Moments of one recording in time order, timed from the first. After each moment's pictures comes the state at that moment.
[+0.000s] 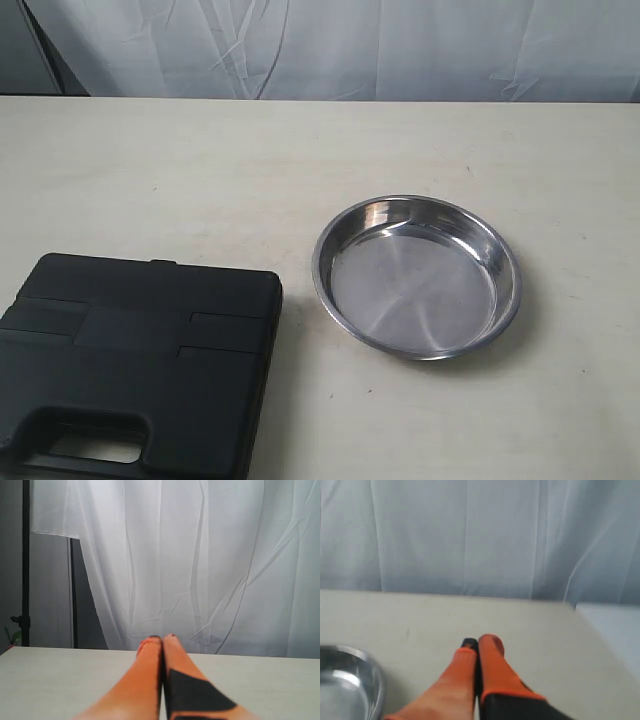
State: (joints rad) left arm 0.12 -0.01 0.00 0.03 -0.09 -0.11; right arm -0.08 0.01 0.00 -0.22 0.10 0.10
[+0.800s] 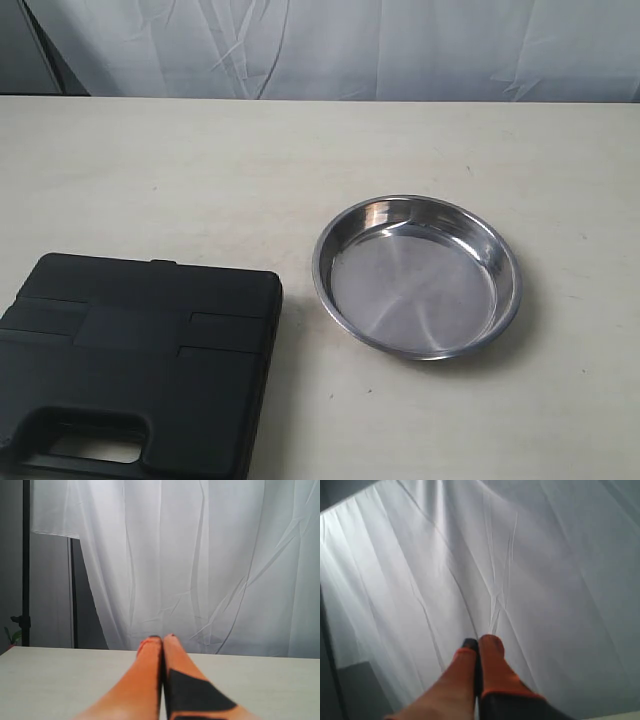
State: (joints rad) left arm 0.12 -0.01 0.00 0.03 -0.09 -0.11; right arm -0.08 0.06 -0.13 -0.84 -0.36 1.29
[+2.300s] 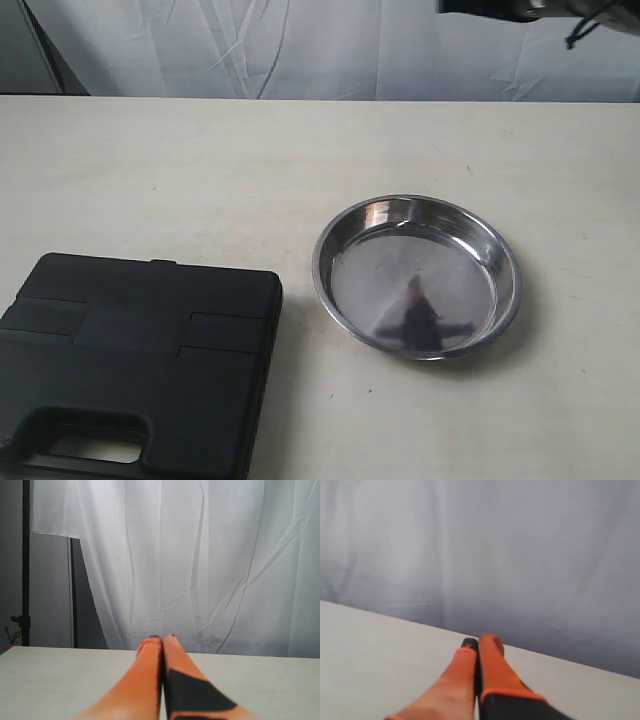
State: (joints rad) left arm 0.12 -0.01 0.00 0.03 -0.09 -0.11; right arm 0.26 1.81 -1.39 -0.96 0.13 0.86
